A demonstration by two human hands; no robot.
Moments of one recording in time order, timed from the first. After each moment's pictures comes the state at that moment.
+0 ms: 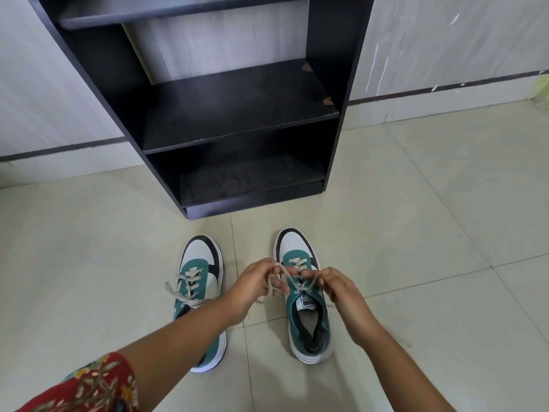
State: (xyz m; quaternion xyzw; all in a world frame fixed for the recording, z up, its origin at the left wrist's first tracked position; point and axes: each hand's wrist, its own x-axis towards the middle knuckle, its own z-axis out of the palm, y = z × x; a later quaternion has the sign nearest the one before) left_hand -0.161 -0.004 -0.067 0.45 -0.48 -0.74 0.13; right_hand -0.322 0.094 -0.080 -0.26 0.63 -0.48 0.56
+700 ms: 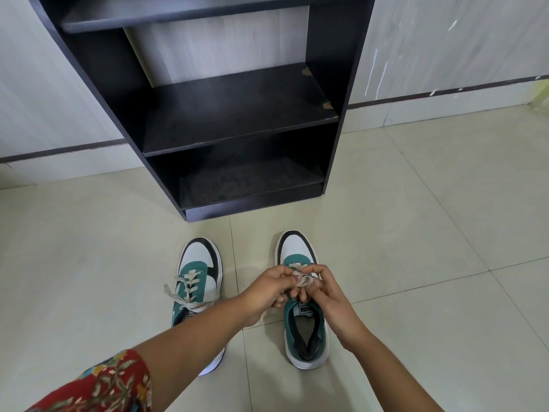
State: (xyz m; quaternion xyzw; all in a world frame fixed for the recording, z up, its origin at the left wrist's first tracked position) left_hand -0.180 0.002 -0.074 0.44 -0.49 -0.75 0.06; right_hand -0.308 0.092 -0.084 -0.34 0.55 -0.50 0.57
